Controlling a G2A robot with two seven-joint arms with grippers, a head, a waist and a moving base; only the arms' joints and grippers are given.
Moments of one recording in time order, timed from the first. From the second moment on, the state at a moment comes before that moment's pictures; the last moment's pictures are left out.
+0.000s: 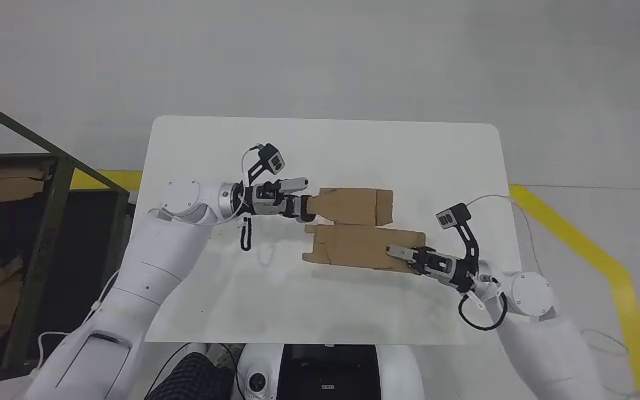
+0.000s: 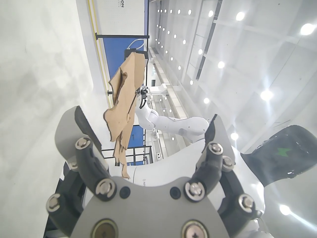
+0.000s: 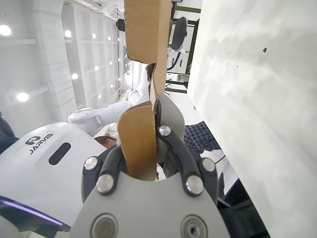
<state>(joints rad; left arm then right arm) 0.98 -1.09 -1.11 -1.24 -0.69 -0.20 -1.30 -1.49 -1.05 1.33 -1.62 0.52 -0.39 1.08</state>
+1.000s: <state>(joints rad) 0.97 -1.09 -1.13 -1.33 -0.59 -0.19 -1.26 -1.49 -1.05 1.31 -1.63 0.48 -0.38 1.06</state>
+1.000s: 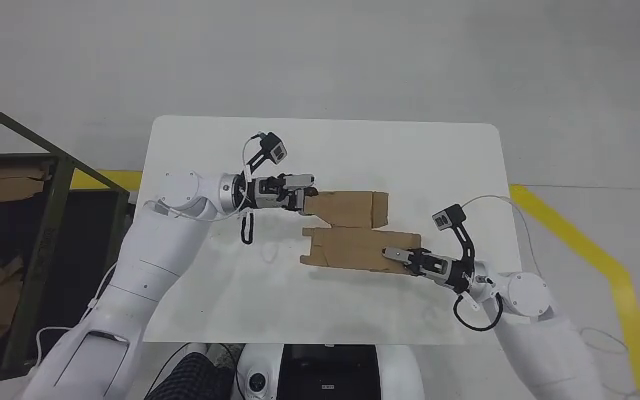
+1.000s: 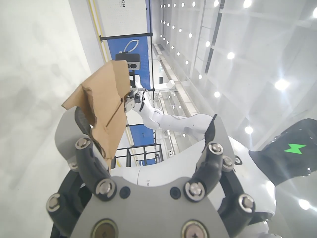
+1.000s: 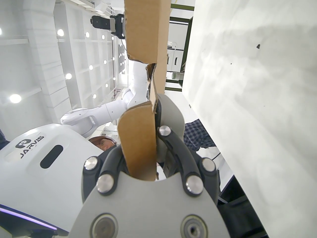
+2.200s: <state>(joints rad) 0.96 -1.09 -1.07 -1.38 -0.42 -0.18 -1.18 -1.49 -1.04 1.31 -1.64 0.49 -0.39 1.04</state>
